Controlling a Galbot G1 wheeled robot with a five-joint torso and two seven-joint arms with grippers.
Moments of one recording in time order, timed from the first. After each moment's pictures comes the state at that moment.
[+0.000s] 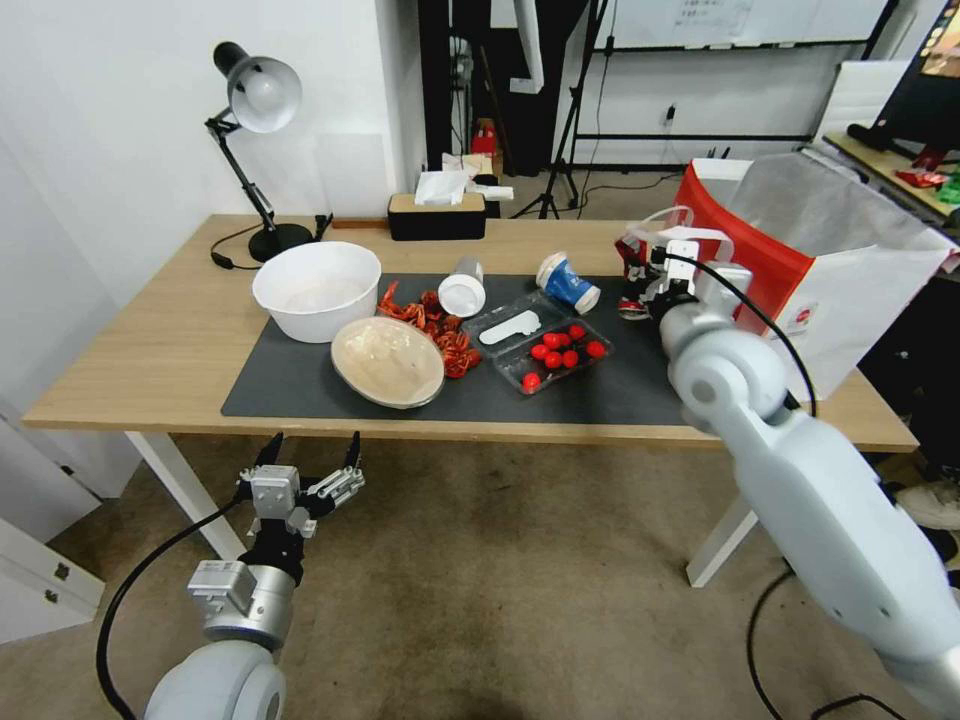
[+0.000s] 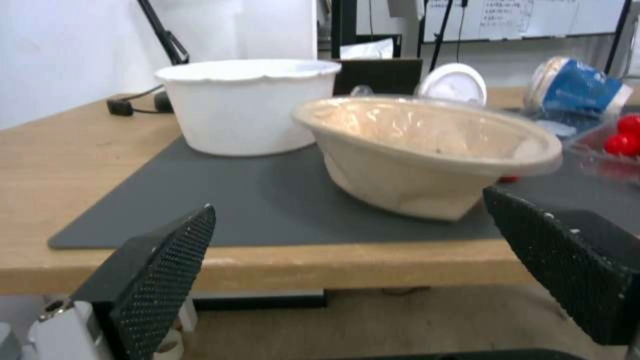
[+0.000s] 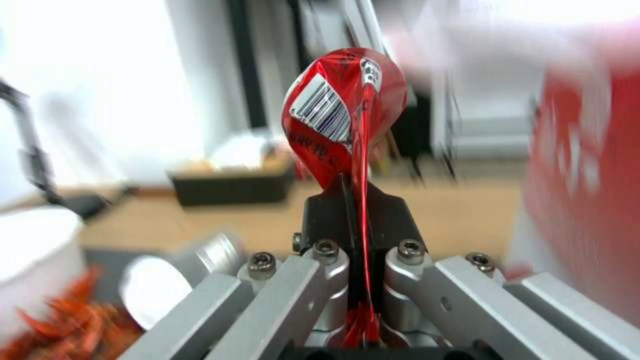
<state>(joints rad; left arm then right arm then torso) 1.69 -1.42 -0.56 -2.19 -0.20 0.03 0.00 -0.79 0.97 0.22 1.97 0.80 -0.35 0.34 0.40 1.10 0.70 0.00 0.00</state>
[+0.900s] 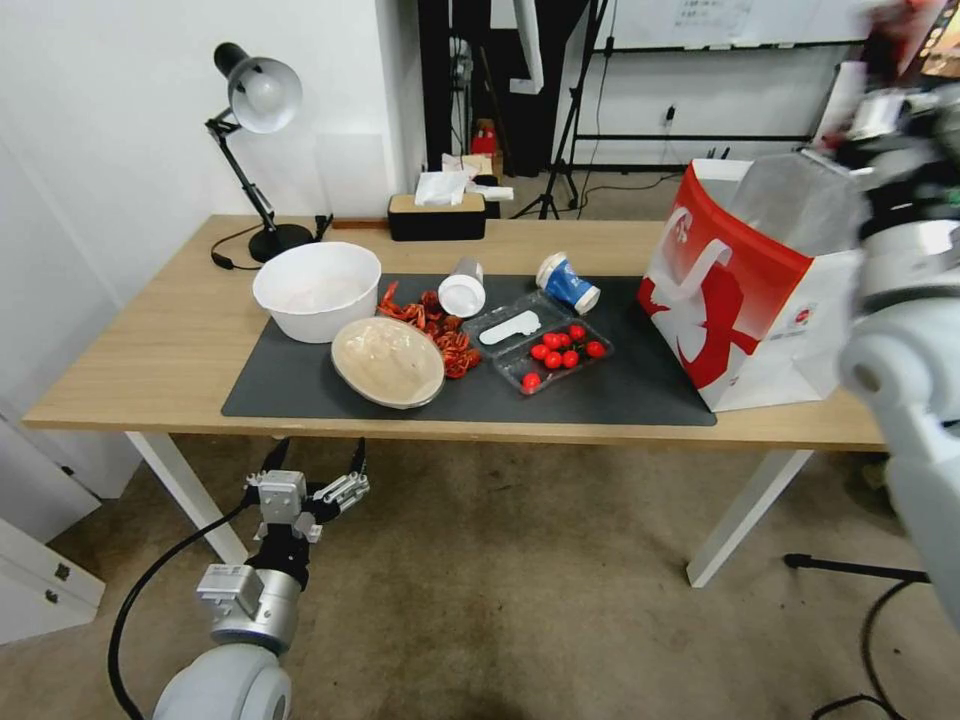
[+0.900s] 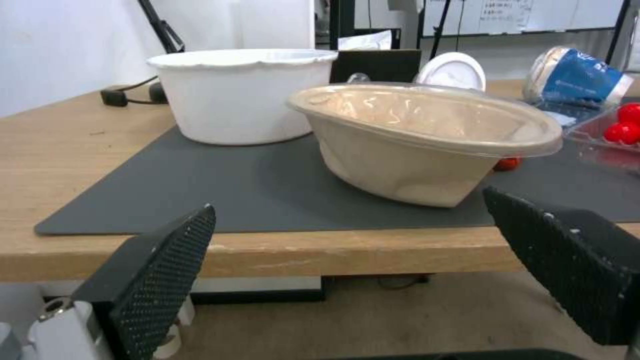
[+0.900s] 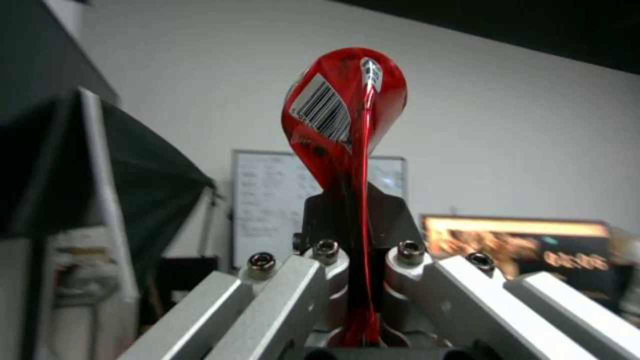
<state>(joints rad) 1.69 -1.43 -0.56 -2.17 -0.20 0.03 0.00 -0.78 0.82 0.59 1.99 0.56 -0.19 0.51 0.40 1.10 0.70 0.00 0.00</state>
